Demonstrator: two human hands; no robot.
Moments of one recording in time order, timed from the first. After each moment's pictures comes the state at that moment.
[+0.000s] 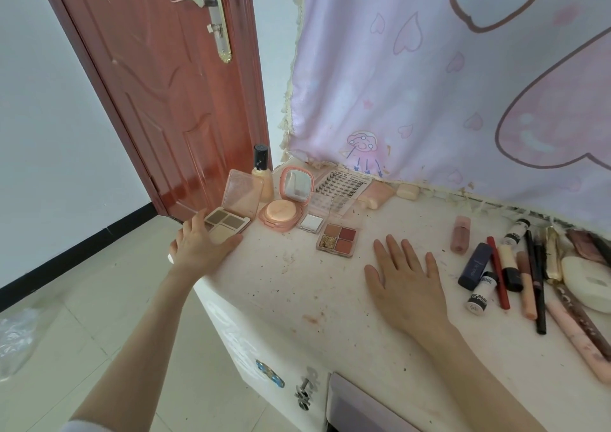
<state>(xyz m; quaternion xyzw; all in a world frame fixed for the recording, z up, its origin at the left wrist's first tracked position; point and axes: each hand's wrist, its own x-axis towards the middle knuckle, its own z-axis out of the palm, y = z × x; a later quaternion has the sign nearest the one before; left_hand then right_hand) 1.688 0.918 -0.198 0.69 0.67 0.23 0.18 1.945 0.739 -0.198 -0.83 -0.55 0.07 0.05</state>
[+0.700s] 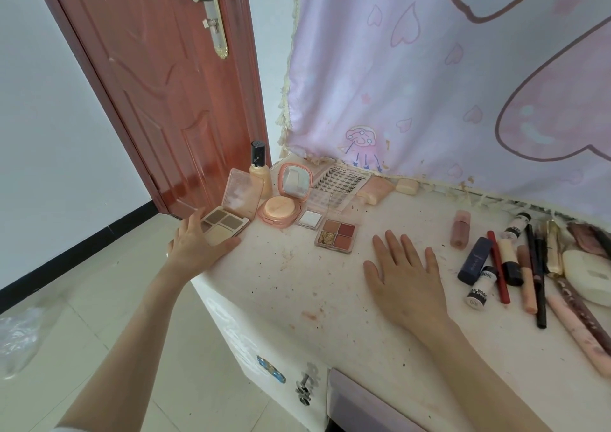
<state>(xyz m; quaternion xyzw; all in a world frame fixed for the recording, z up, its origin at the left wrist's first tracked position) 1.677 0.919 -0.201 0.71 0.64 0.22 0.19 1.946 0.740 -0.199 -0.83 -0.55 0.07 0.05</state>
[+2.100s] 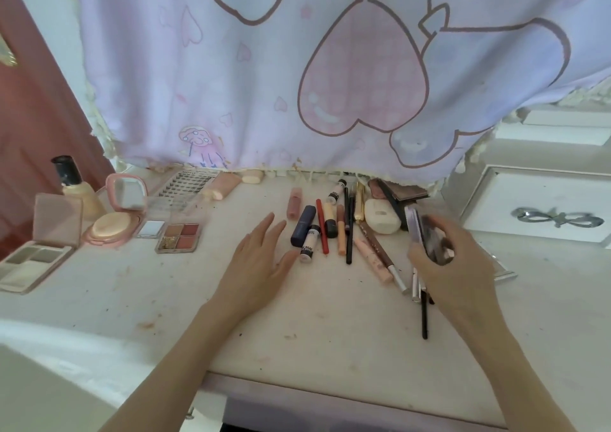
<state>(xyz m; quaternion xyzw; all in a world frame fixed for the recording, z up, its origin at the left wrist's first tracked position) 1.910 0.746 -0.201 0.92 0.27 0.18 0.21 2.045 0.536 -0.140 -0.83 -0.26 -0.03 0.49</state>
